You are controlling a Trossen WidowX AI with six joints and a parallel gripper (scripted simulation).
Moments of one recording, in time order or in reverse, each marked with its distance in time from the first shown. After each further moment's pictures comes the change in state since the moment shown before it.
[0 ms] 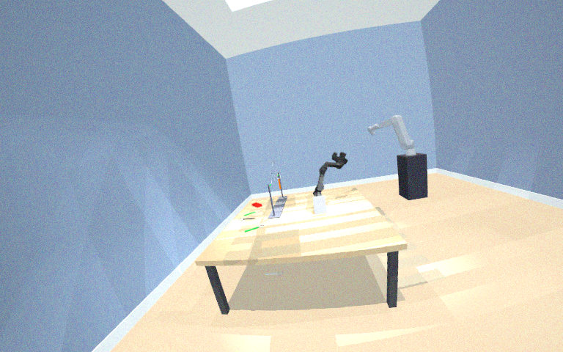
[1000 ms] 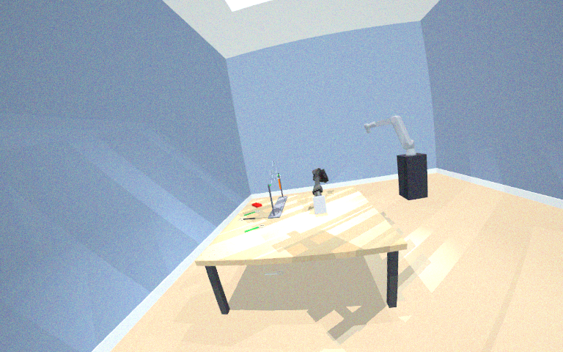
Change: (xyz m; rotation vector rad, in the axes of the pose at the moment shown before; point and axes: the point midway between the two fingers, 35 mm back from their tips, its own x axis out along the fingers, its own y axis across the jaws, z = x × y) arm -0.014 0.066 -0.360 -0.267 0.710 0.341
